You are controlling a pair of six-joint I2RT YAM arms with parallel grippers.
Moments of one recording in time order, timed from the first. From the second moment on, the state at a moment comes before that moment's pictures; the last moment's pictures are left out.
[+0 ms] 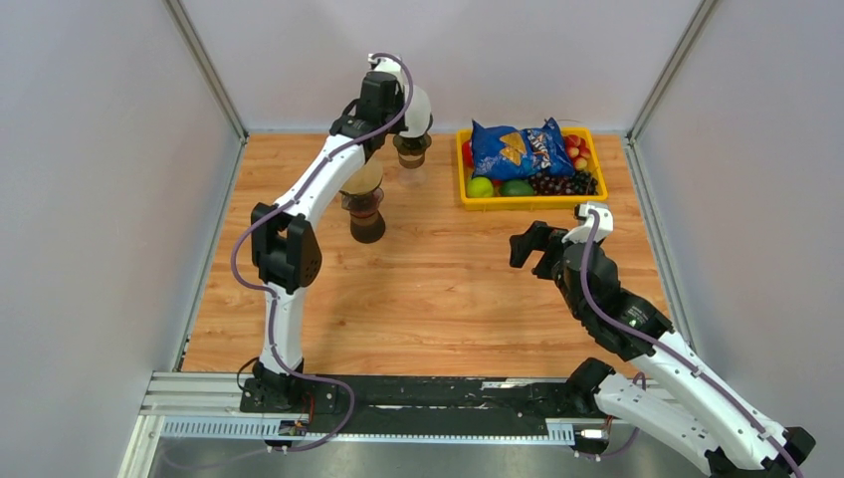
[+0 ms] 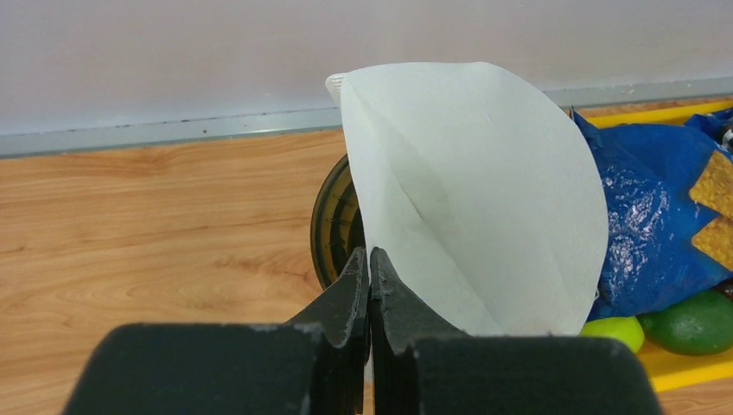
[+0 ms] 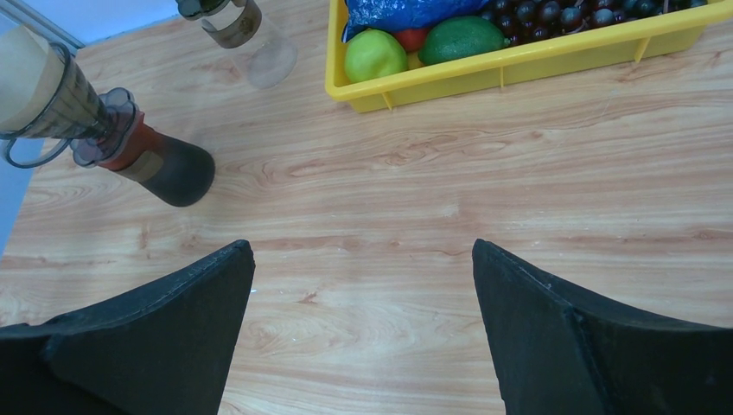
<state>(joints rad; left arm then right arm) -0.42 2.12 2.09 -0.38 -0.22 -0.19 0.73 0.66 0.77 -0.45 0.53 0.55</state>
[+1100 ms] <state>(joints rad) -0.42 1.94 2.09 -0.35 -0.19 -0.19 0.72 0.68 0.77 -0.45 0.54 0.55</state>
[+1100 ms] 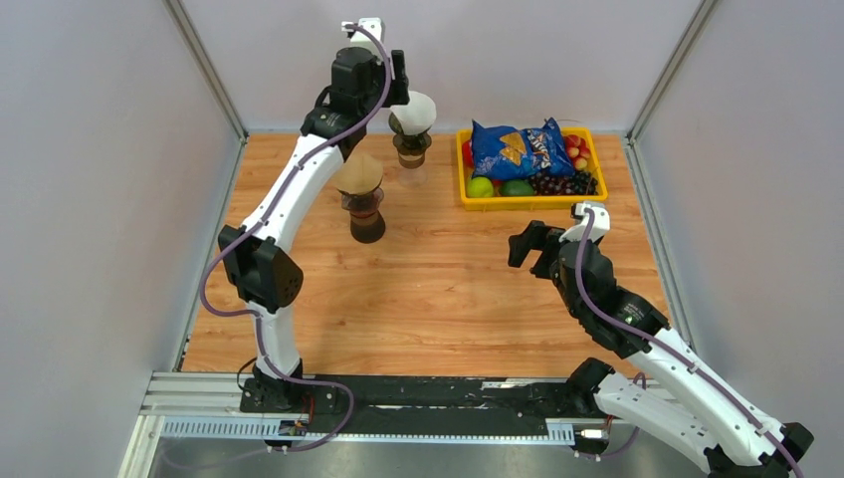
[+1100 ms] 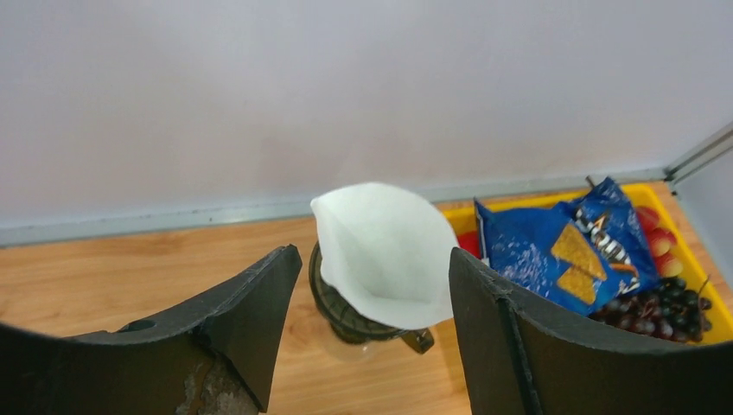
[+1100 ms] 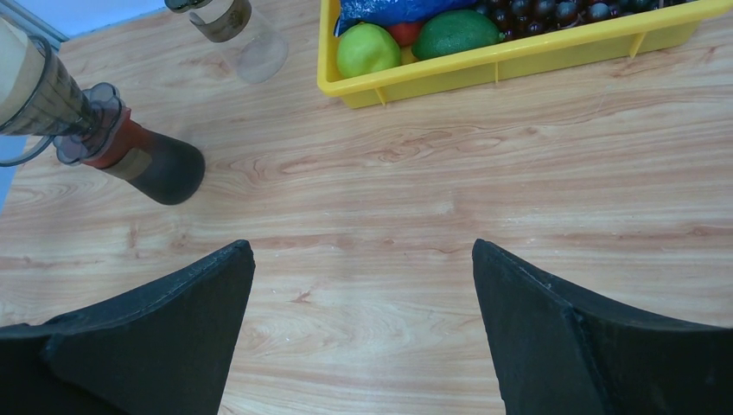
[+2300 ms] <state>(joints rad) -0.38 2.26 2.24 -0.29 -0.05 -0.22 0.72 0.69 0.74 -0.45 0.55 0.55</state>
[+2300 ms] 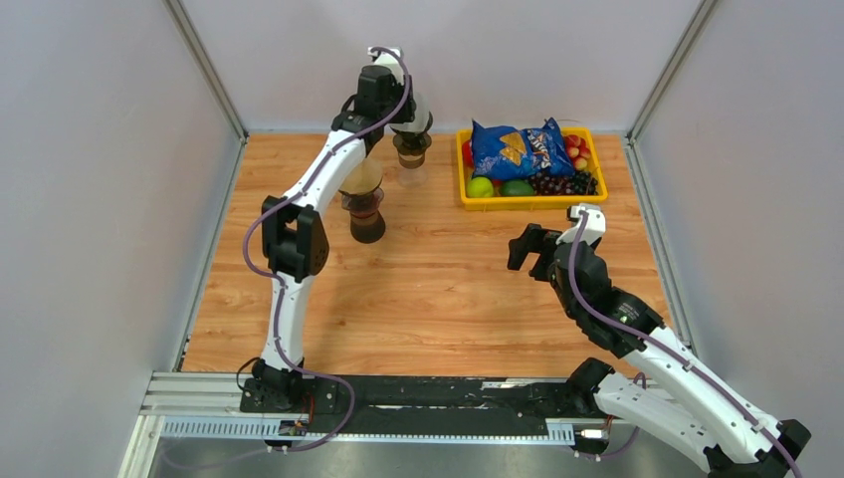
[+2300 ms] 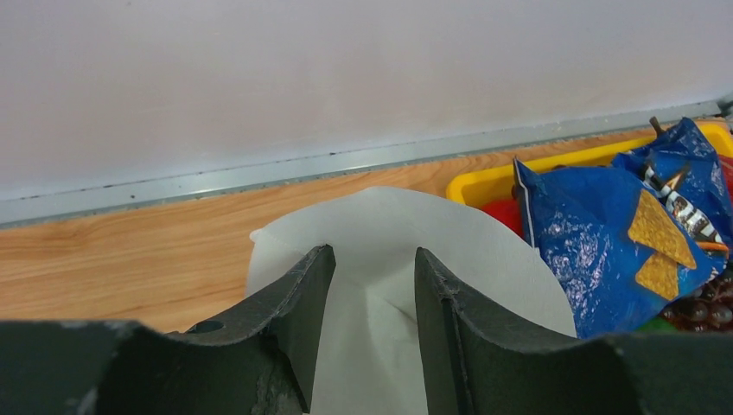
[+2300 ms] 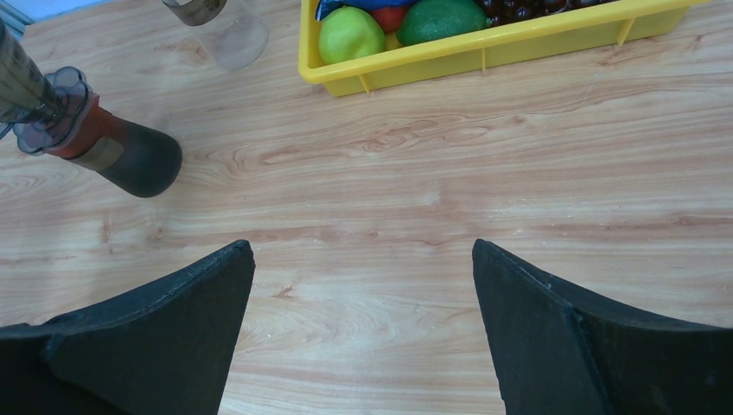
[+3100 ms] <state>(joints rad) -0.38 2.31 2.27 -0.31 0.05 -0.21 0.72 0.71 0.73 -0.45 0.57 0.54</state>
